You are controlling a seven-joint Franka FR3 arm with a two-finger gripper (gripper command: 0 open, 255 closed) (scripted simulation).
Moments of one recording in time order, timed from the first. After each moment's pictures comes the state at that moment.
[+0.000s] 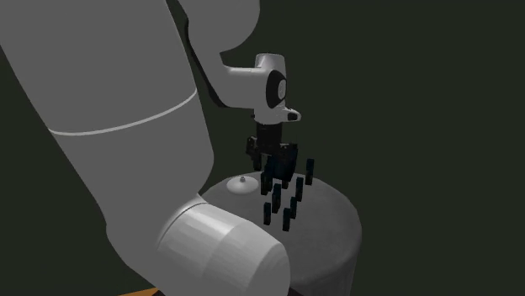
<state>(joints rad) 0.09 -0.20 0.30 -2.47 0.08 2.25 0.25</state>
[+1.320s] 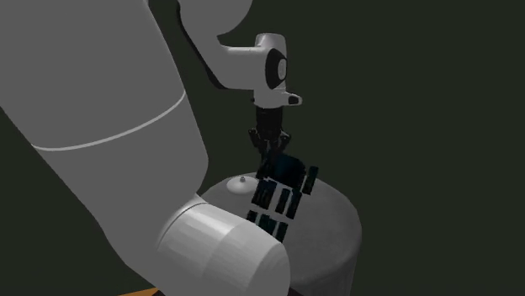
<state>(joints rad) 0.09 -0.27 0.29 -2.41 0.09 2.13 0.24</state>
